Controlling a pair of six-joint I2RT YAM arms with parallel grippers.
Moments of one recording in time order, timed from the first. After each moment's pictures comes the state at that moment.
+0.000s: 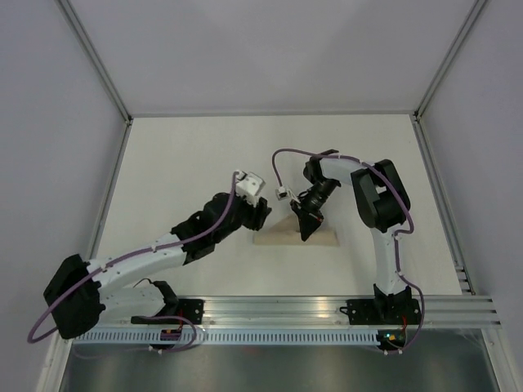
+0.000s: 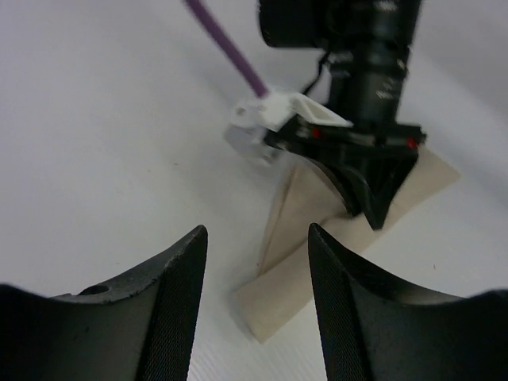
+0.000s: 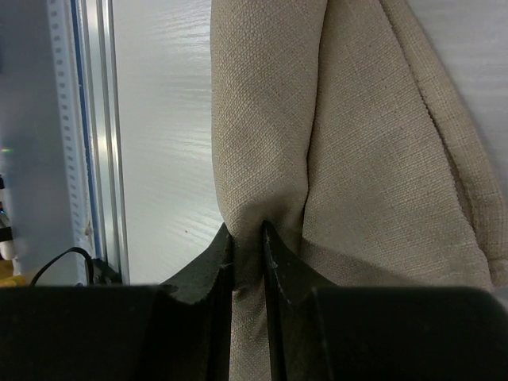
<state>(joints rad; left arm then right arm) -0.86 1.09 0.65 0.15 -0.19 -0.13 0.41 2.19 1.49 -1.29 -0.82 -1.17</state>
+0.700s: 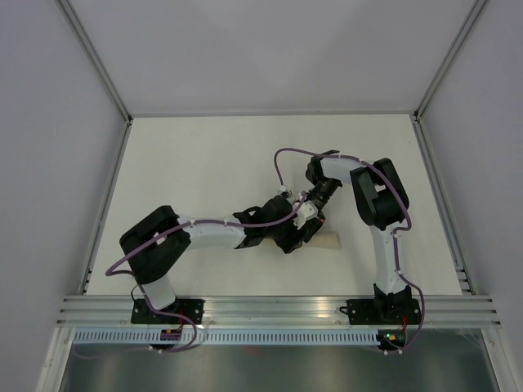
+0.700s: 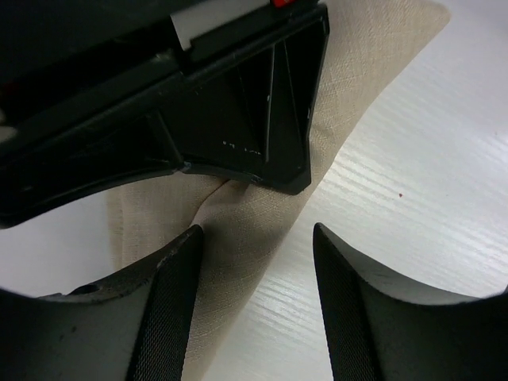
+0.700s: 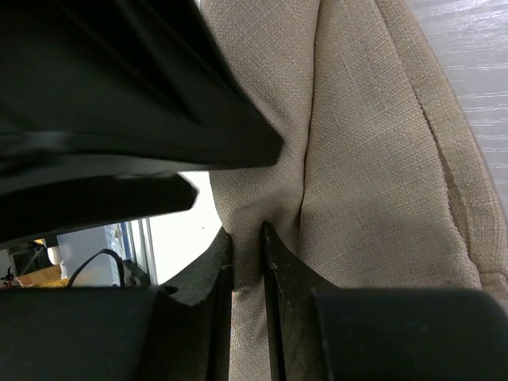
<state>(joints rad) -1.00 1.71 0.92 0.09 0.12 0.00 0.39 2.23 1.50 -1.34 -0.83 -1.11</state>
